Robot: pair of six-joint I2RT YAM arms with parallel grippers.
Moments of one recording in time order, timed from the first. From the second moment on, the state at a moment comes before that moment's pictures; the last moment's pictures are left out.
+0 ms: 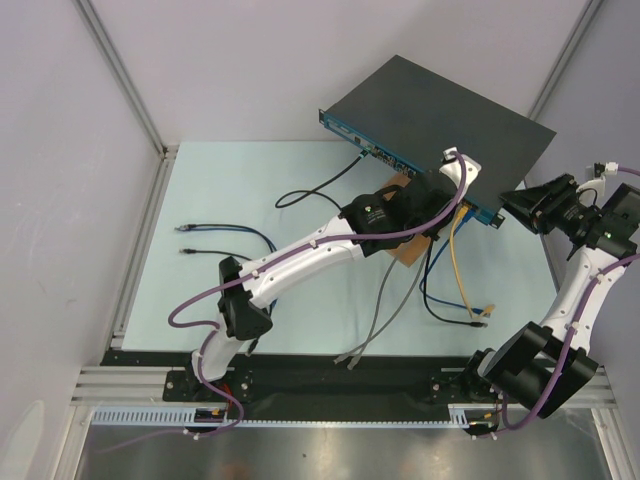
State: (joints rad) left arm -1.16 2.13 2.38 -0.75 -0.33 -0.15; right arm -0.67 1.21 1.17 -0.54 -1.14 0.55
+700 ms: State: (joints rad) left arm -1.16 2.13 2.38 -0.75 -0.33 -0.16; right arm -0.67 1.21 1.17 -0.53 -1.14 0.56
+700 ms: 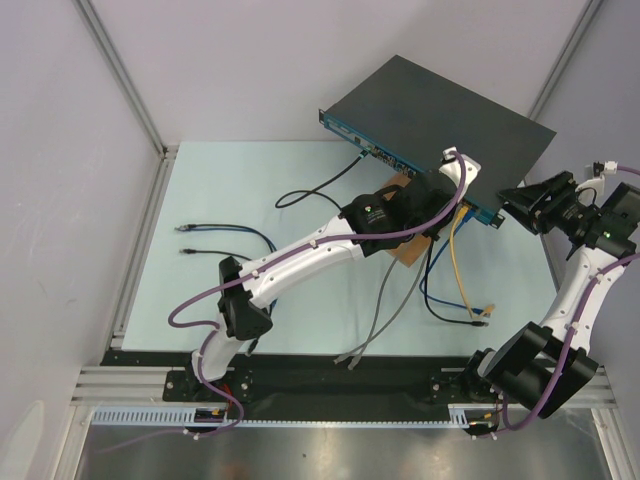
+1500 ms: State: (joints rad) left arm -1.16 2.13 2.38 -0.75 -0.32 -0.16; right arm -0.67 1.21 1.17 -0.53 -1.14 0.55
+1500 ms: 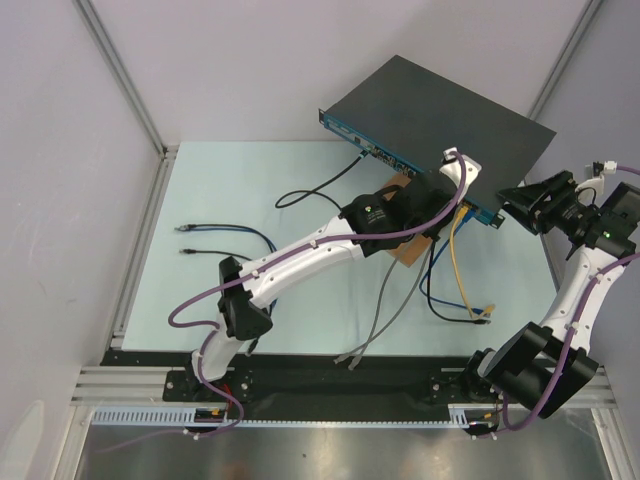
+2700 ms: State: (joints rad) left arm -1.15 2.16 2.42 -0.73 -0.29 -0.13; right arm -0.67 1.19 1.16 -0.51 -1.14 0.56
